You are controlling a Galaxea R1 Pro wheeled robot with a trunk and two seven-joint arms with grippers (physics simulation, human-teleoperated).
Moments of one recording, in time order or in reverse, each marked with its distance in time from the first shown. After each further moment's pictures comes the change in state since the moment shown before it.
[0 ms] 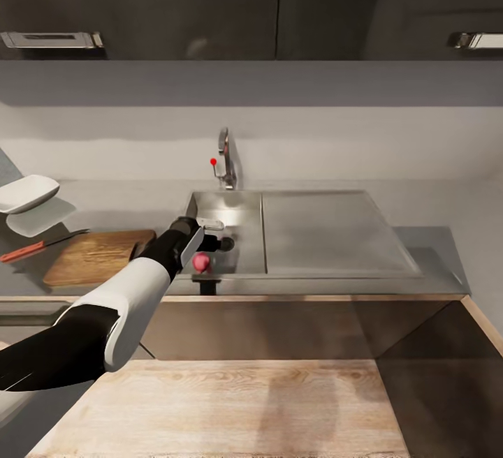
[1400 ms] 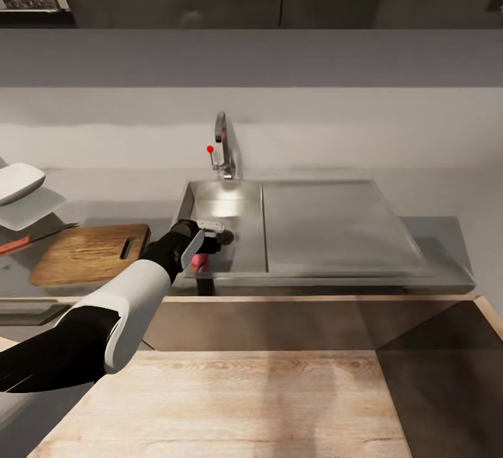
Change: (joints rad) left arm 0.008 0.000 0.000 0.005 0.001 -0.001 0.001; right arm 0.000 0.000 0.000 0.000 -0.001 0.000 0.000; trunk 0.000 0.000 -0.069
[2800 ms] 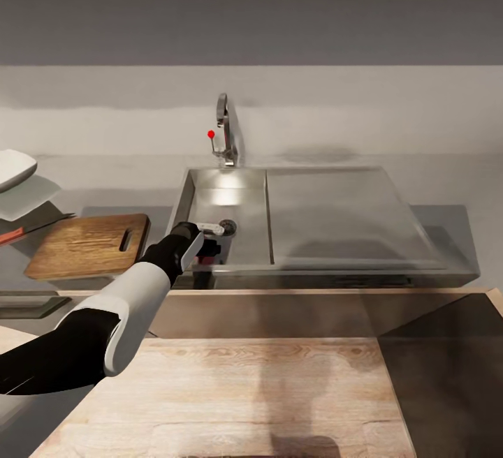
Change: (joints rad) left arm 0.012 0.001 0.000 -0.001 -0.001 0.000 0.000; right arm 0.000 0.000 0.001 0.000 0.000 0.000 0.000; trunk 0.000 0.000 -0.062
